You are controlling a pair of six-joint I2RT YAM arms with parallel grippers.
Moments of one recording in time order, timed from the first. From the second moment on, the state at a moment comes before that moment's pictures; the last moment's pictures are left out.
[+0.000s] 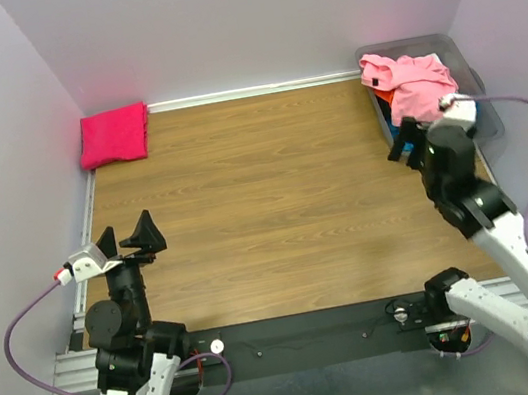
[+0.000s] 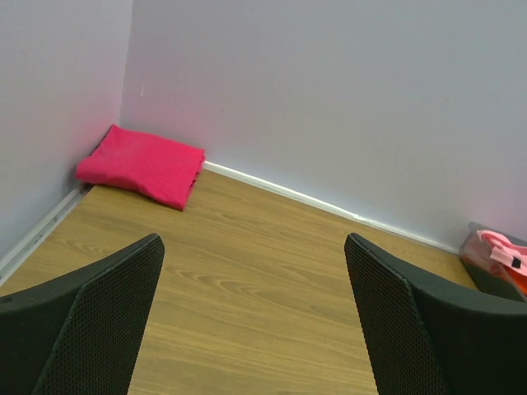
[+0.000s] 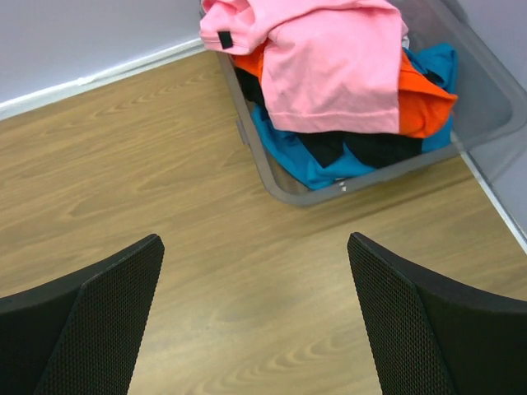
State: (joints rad) left arm -0.26 0.01 0.45 -0.16 -0.38 -0.28; right arm 0.34 0.71 0.84 -0.42 0.56 0.30
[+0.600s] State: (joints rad) left arm -0.26 0.01 0.45 -0.18 -0.48 -0.32; right arm -0.01 1.77 1.53 -0.28 0.43 0.43
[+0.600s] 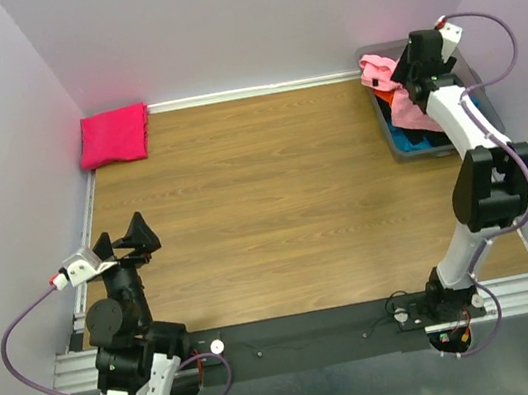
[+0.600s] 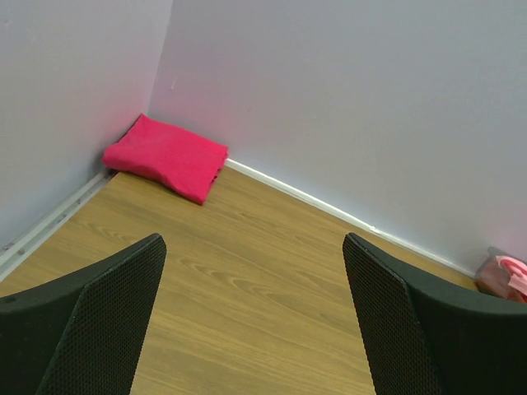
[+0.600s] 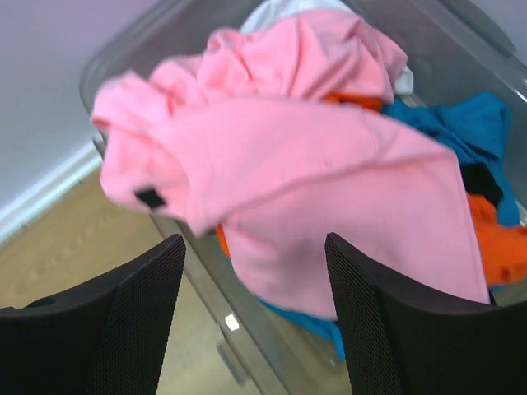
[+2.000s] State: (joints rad) left arm -0.26 0.01 0.45 -0.20 -0.50 -0.33; right arm 0.25 1.65 1.82 -0.25 -0.12 0.18
